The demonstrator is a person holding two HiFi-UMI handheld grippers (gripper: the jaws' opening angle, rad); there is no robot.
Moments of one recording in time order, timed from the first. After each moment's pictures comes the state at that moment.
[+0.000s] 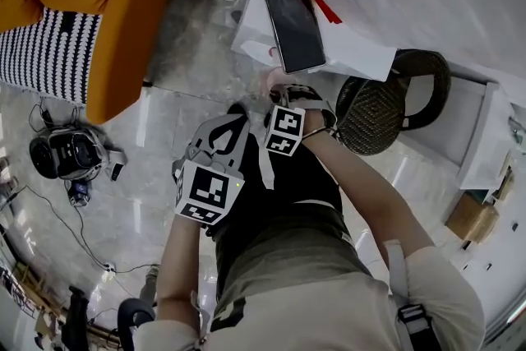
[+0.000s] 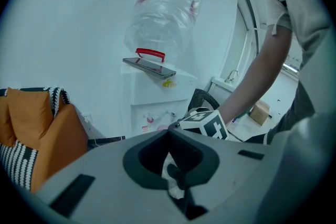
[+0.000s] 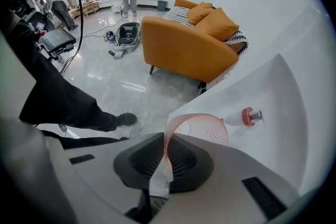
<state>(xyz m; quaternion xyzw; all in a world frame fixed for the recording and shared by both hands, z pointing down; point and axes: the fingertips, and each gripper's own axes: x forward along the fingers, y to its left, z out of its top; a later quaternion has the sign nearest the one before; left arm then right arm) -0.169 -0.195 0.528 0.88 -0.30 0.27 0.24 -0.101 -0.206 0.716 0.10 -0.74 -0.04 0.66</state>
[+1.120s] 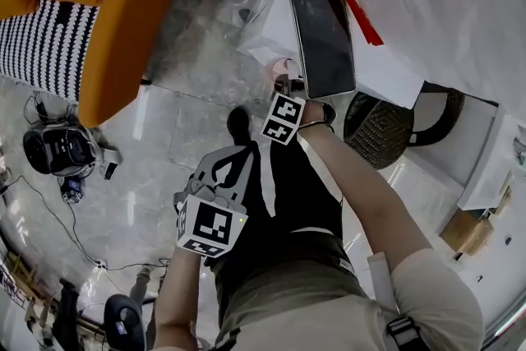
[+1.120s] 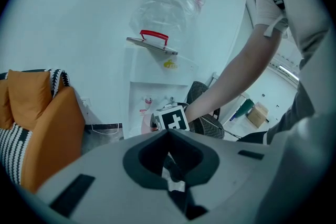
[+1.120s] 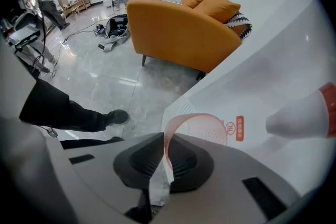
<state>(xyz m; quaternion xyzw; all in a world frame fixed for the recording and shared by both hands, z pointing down) -0.177 -0.166 0.572 0.87 -0.29 0.29 0.28 -0.101 -0.253 0.798 0.12 -0.72 -0.02 0.69</state>
